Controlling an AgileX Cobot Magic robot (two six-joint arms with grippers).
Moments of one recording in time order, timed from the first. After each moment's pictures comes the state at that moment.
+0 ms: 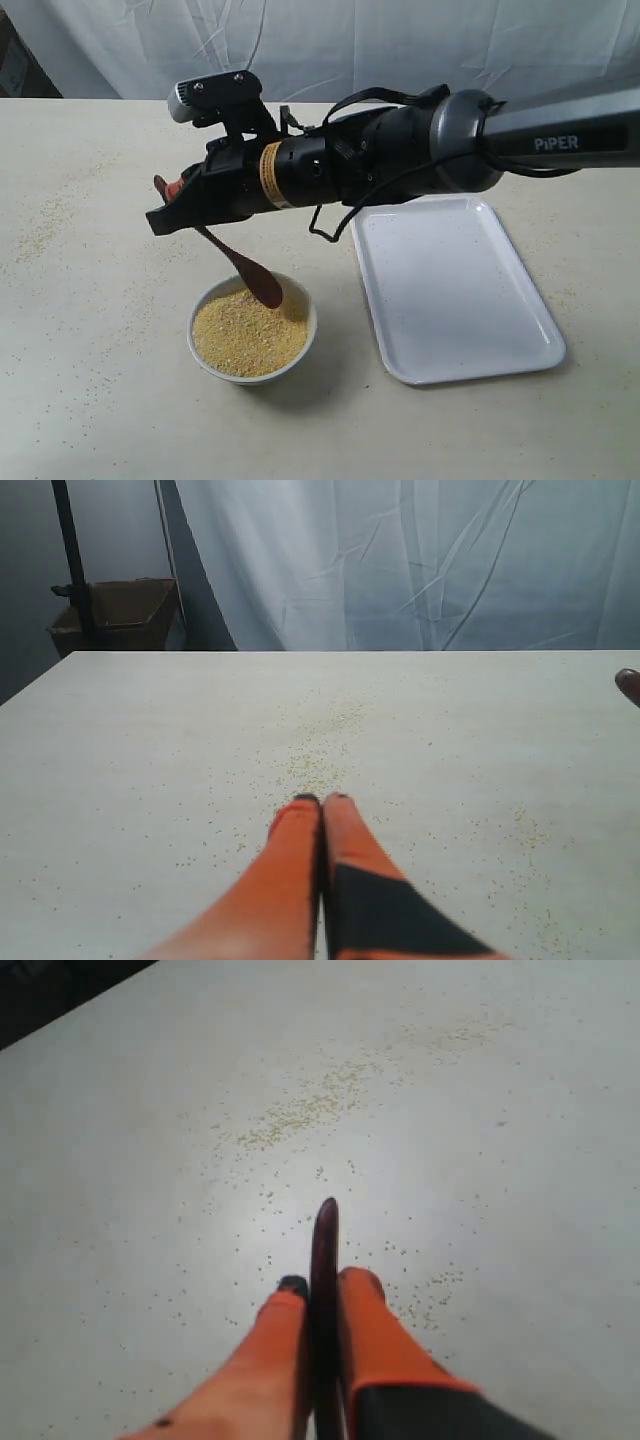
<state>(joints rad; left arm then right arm) 0.02 0.00 0.00 0.04 0.23 -0.02 0.76 2.01 -1.28 -1.28 -0.37 1.35</state>
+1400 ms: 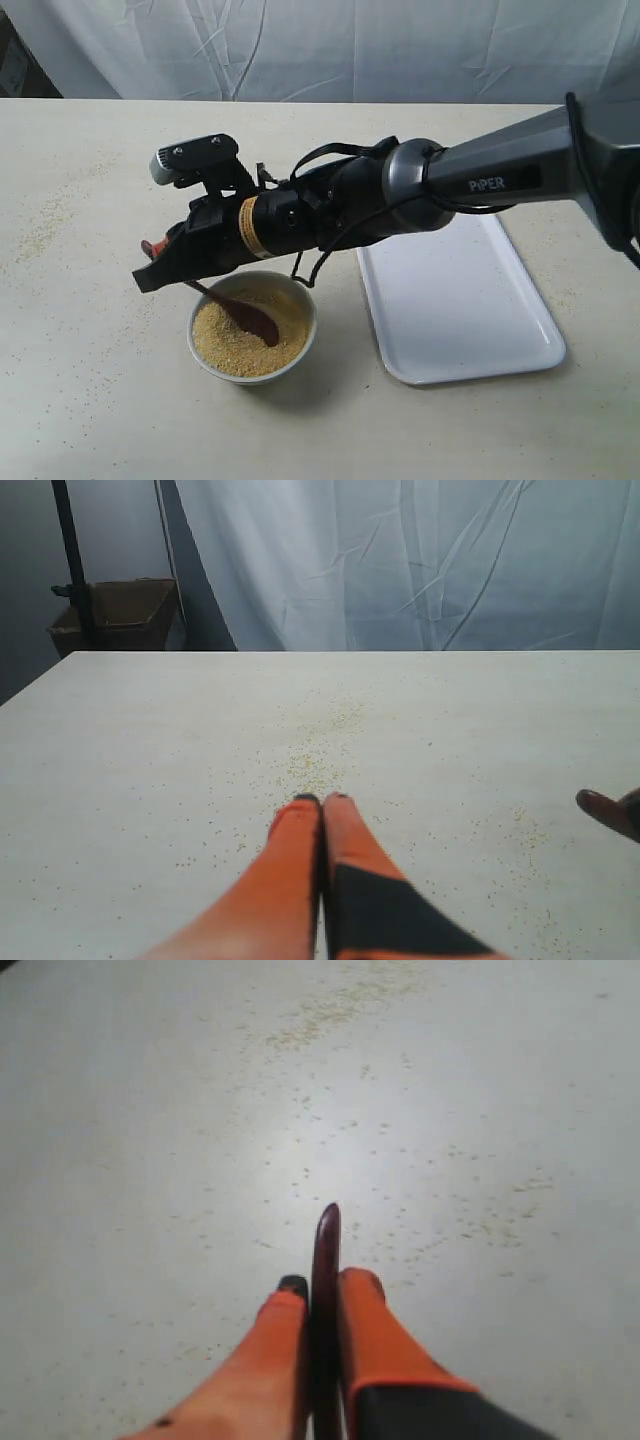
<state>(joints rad) 0.02 0.00 0.00 0.04 0.23 -0.02 0.81 2.11 -1.28 -1.27 -0.39 1.37</state>
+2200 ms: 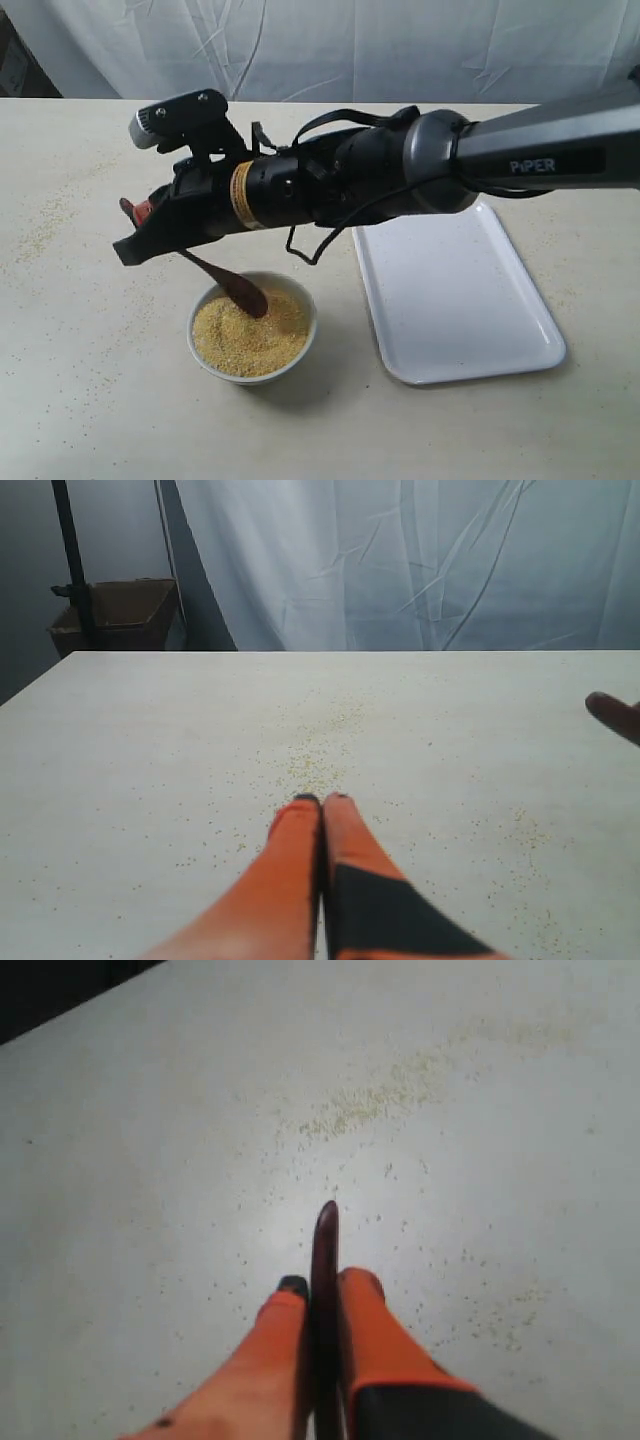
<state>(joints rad) 0.02 0.00 0.00 0.04 0.23 -0.02 0.83 2.02 -1.28 -1.21 -0.37 1.24</state>
